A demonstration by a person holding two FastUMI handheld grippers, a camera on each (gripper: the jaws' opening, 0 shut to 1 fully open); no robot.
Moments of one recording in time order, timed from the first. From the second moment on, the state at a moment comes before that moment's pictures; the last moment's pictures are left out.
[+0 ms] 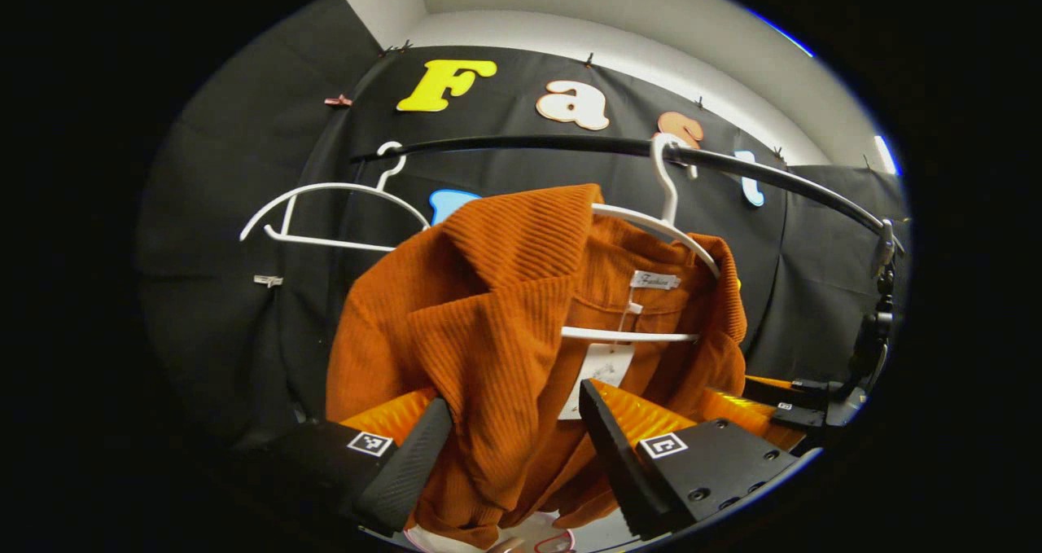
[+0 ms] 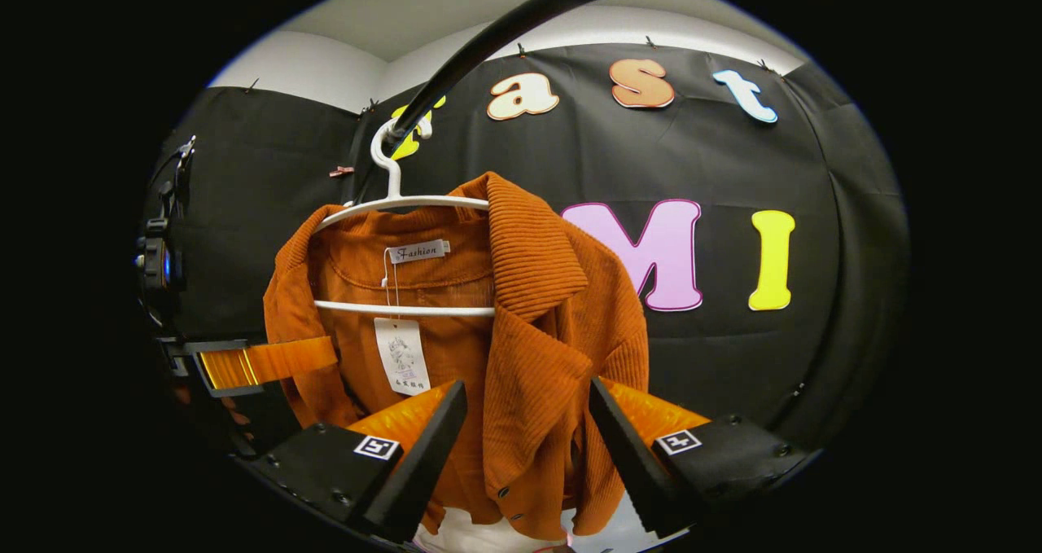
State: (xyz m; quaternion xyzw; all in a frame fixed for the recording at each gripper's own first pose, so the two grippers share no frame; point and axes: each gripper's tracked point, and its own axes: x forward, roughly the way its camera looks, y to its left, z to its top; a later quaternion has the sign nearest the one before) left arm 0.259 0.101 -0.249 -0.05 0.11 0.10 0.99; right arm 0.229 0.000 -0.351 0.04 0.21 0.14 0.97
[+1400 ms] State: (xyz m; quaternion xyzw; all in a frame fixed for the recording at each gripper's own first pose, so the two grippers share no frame) left arm 0.208 0.192 -0.160 0.02 0.07 0.26 0.96; right arm 0.306 -0.087 -0.342 0.16 0.18 0.18 0.95
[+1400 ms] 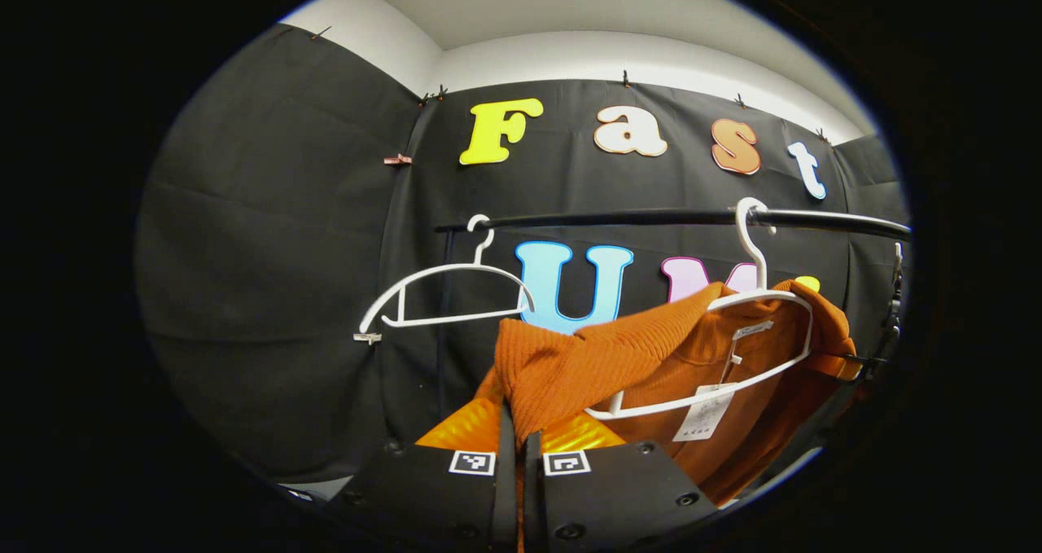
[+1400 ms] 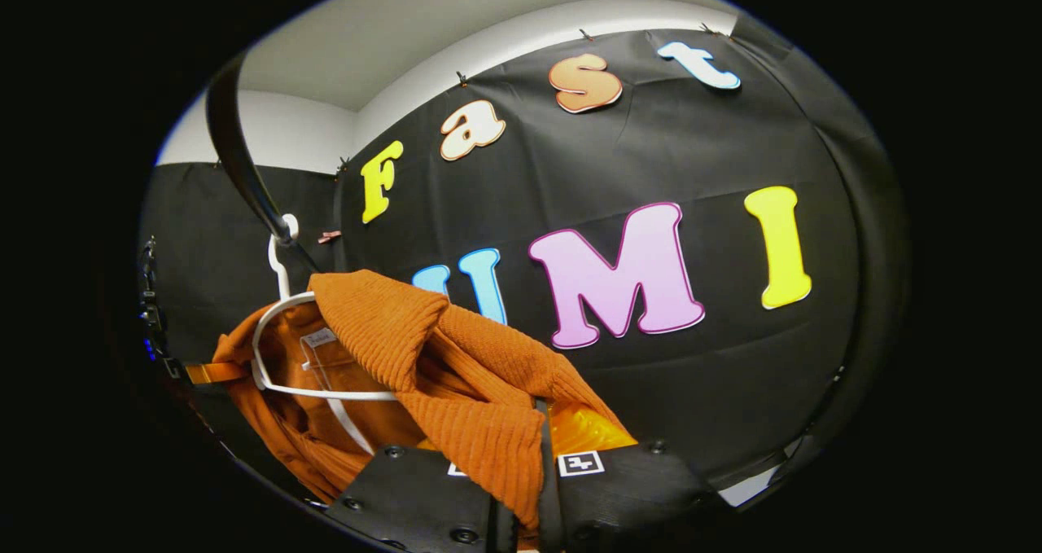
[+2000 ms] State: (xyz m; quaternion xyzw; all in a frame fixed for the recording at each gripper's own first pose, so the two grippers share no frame) left arm 0.249 0.232 -0.078 0.05 0.04 0.24 0.97; right arm 0.320 -0.068 -0.250 0.35 0.08 0.30 0.89
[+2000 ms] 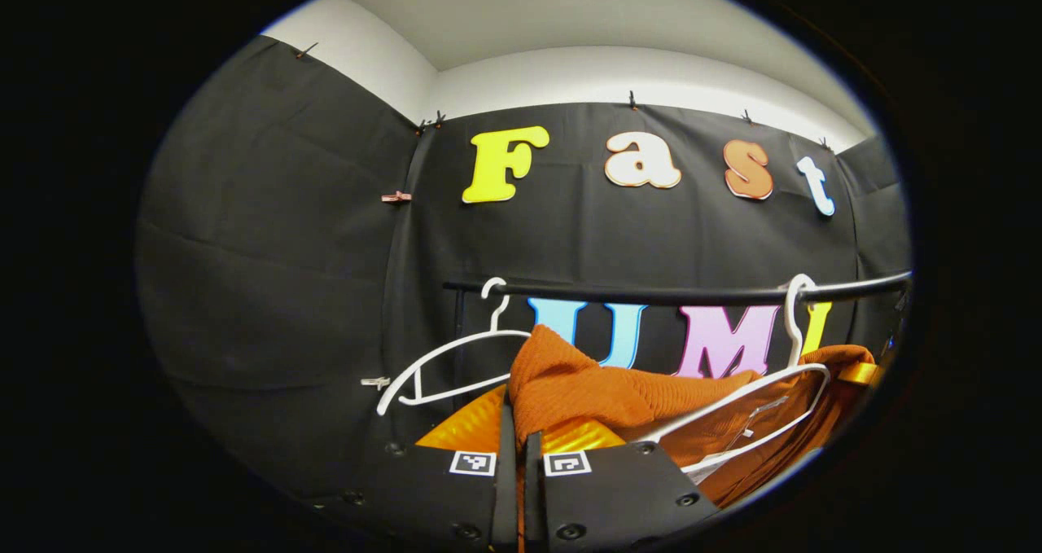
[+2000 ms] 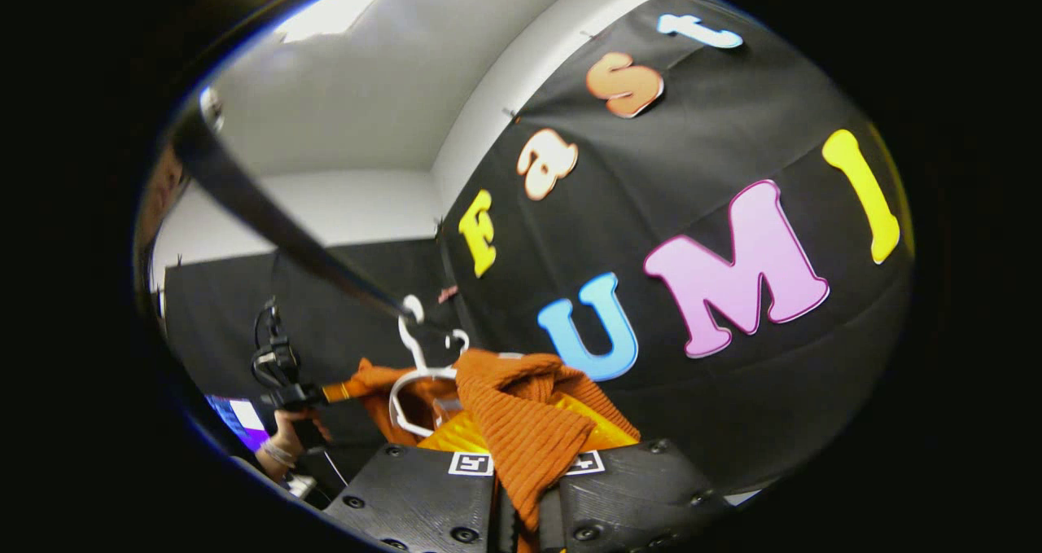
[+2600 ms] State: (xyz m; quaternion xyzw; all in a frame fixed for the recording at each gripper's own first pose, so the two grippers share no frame) left arm 0.267 0.265 -0.228 -0.02 0.17 0.19 0.97; right arm 0.360 -0.096 -0.344 0.30 0.16 0.17 0.92
